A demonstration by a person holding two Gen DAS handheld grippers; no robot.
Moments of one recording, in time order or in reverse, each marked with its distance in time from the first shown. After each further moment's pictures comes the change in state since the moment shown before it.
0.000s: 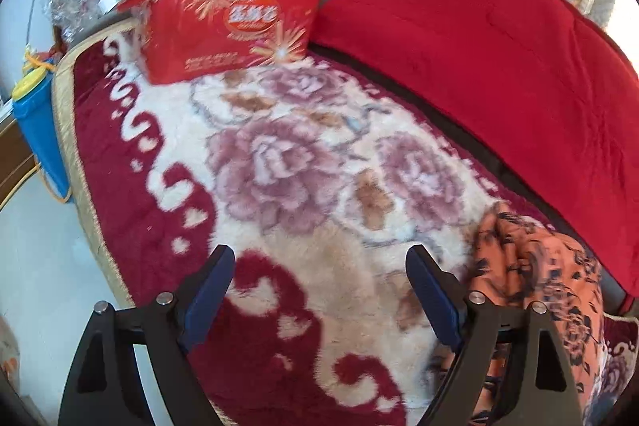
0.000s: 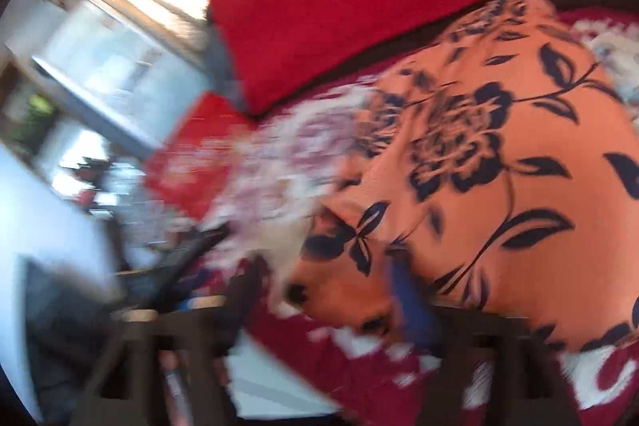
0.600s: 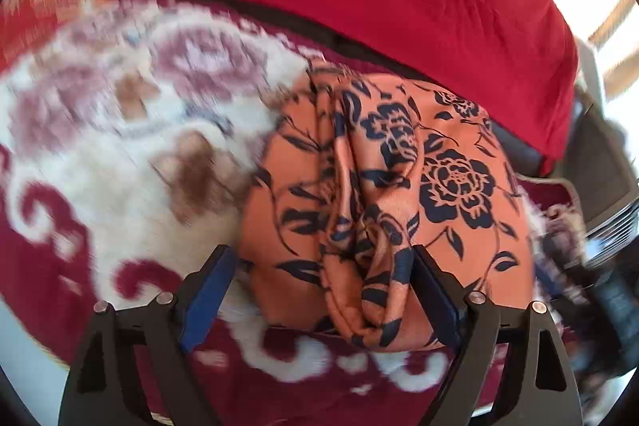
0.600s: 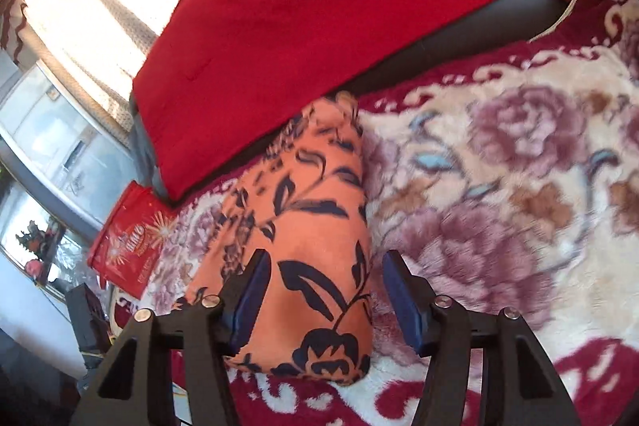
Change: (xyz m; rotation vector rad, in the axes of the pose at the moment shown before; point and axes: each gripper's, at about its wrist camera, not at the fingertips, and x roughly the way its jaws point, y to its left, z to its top) left arm 0.018 -0.096 -0.058 0.257 0.335 -0.438; right arm -0.108 -0.087 0.021 0.089 -0.246 -0.341
